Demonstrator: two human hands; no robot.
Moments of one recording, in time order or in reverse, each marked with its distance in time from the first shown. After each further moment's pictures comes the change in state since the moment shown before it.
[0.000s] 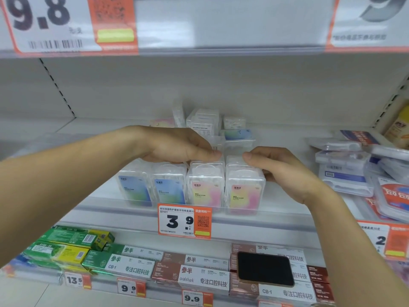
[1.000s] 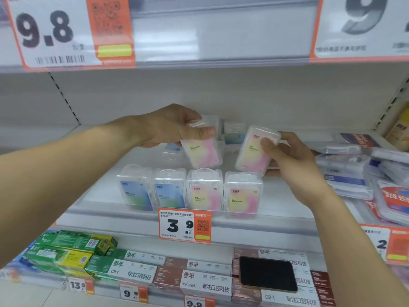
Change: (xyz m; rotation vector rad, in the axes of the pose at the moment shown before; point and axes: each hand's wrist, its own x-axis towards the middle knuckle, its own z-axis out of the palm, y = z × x) left_hand 0.005 0.003 -0.028 -0.132 0.327 0.143; right_hand 0.009 0.011 -0.012 0.181 0.425 -0.057
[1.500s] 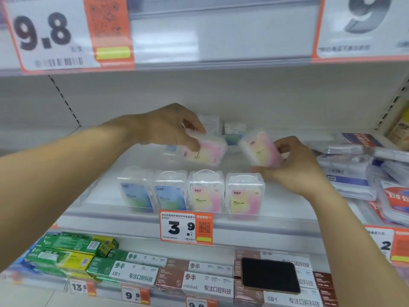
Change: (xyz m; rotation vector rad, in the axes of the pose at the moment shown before) left_hand 0.009 -0.008 -0.010 0.295 0.024 0.019; right_hand 0.007 0.001 -0.007 -0.652 0.047 -0.001
